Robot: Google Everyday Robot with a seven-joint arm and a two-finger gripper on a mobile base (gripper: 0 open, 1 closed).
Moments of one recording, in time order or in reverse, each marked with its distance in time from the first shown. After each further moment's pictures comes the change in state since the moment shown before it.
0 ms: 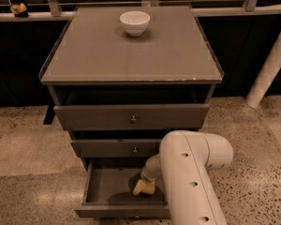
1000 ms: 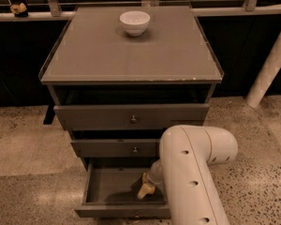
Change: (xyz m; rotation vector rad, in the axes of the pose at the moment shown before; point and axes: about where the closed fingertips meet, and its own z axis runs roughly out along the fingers) arm 0.029 0.005 -0.024 0.024 0.011 -0.001
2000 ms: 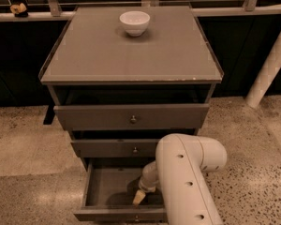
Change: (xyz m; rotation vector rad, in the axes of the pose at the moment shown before) arm 0.000 0.042 0.052 -0.111 0.066 -0.057
